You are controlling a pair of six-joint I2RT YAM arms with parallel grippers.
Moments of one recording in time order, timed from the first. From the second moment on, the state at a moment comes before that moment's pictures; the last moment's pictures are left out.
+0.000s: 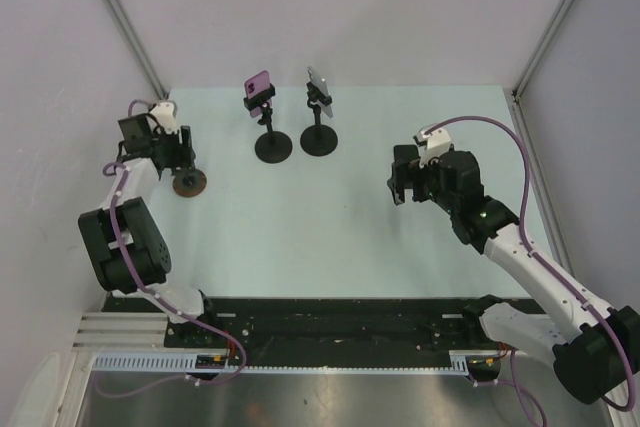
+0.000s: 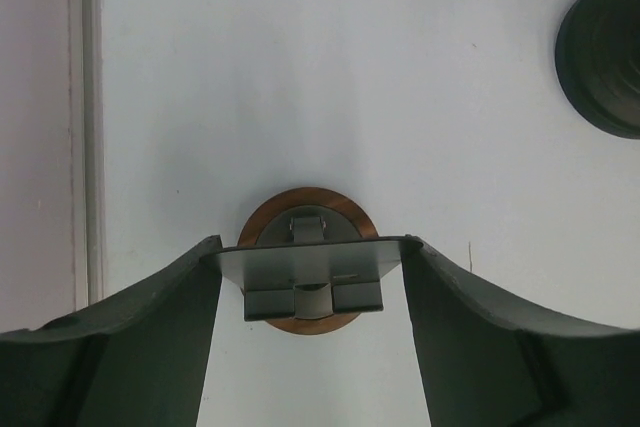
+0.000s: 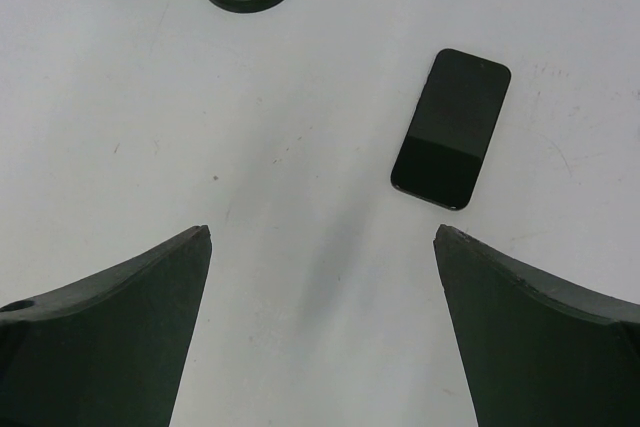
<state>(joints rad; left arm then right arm) 0.32 1.61 1.13 -0.20 0.26 0.25 0.48 1.01 0.82 -0.21 0.04 0.08</state>
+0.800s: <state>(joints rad) 0.32 1.40 1.09 -0.14 0.33 0.23 0.53 1.01 0.82 -0.21 0.04 0.07</state>
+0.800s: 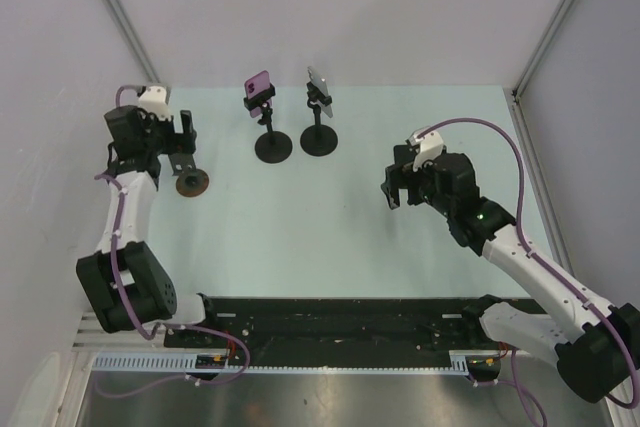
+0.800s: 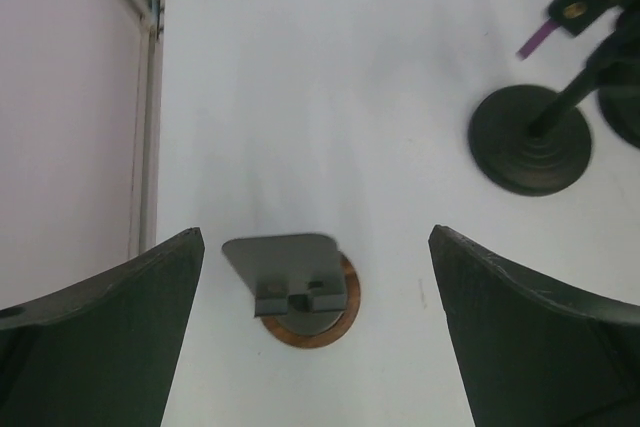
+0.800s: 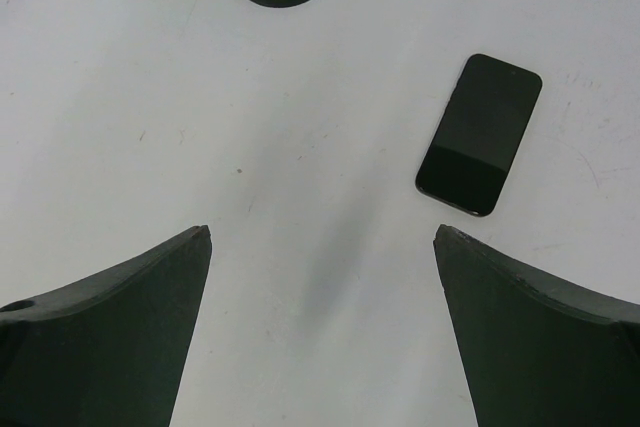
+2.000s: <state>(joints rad) -0.10 1.93 1.75 -0.15 0.33 0.13 0.58 1.00 0.82 -0.20 0.04 0.03</state>
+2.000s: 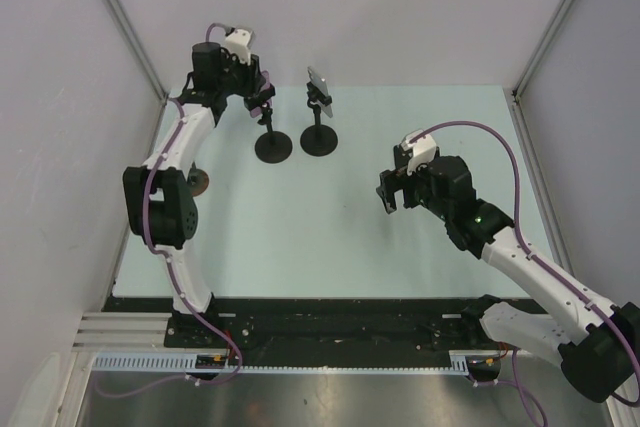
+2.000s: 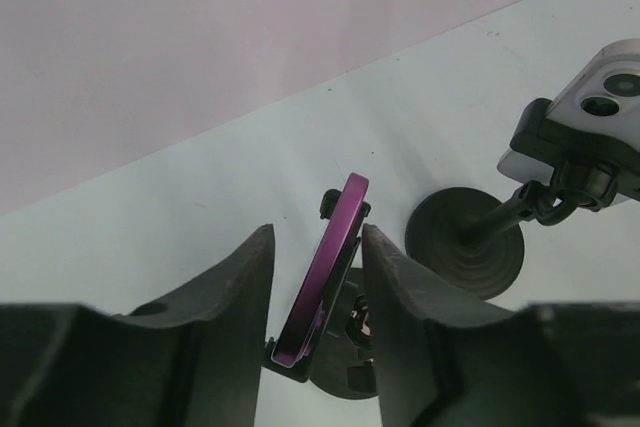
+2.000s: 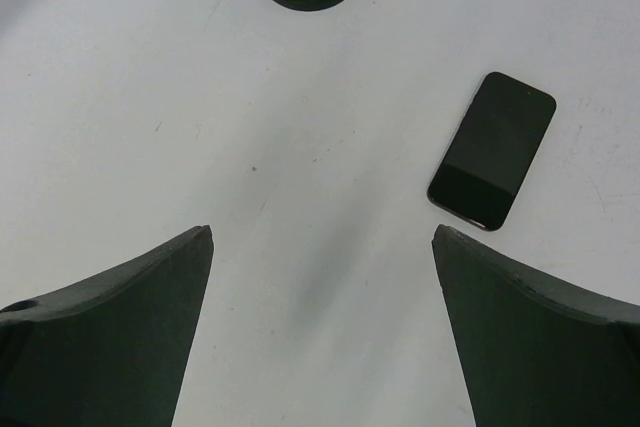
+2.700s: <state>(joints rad) -0.19 1.49 1.36 -0.32 0.07 -0.15 0.61 1.00 0.82 -0.20 0.03 0.03</state>
